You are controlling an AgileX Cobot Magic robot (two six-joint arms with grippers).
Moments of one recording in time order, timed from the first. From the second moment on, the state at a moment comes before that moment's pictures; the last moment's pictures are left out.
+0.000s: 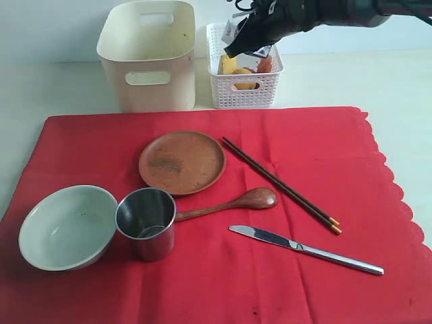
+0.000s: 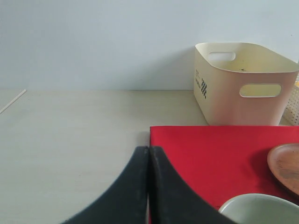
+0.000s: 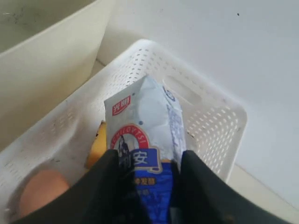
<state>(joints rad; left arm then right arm) -0.03 0.01 0.00 0.07 0.21 -0.06 0.49 2.25 -1.75 -0.06 0.20 -0.32</state>
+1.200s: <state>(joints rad) -0.03 0.01 0.00 0.07 0.21 -0.06 0.49 1.92 -1.75 0.01 0.77 -0.29</state>
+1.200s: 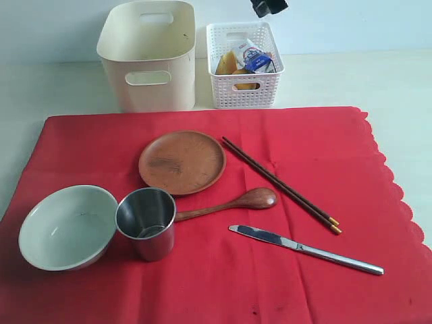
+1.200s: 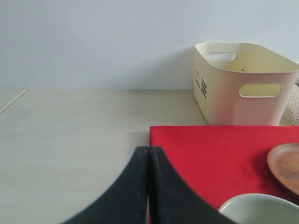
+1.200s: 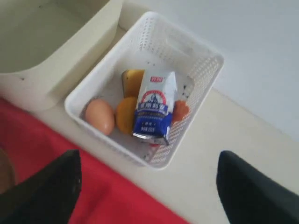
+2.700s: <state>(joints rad) -0.03 0.01 0.00 0.07 0.21 -0.06 0.87 2.13 -1.75 0.47 0.91 -0.66</state>
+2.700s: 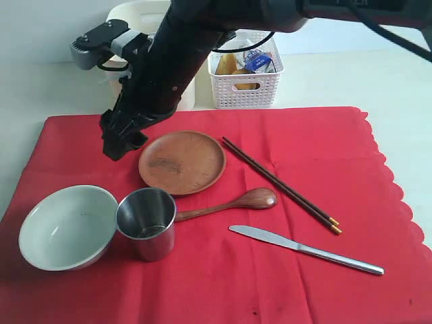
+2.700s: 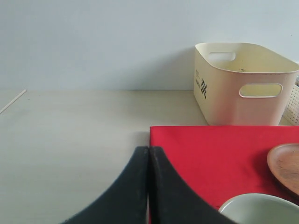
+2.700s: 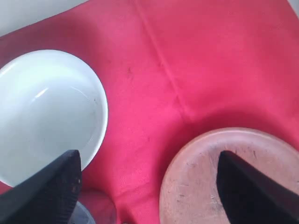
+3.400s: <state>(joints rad) -0.03 0.01 0.00 0.07 0.21 -0.06 0.97 2.23 -1.75 0.55 0.79 -0.69</state>
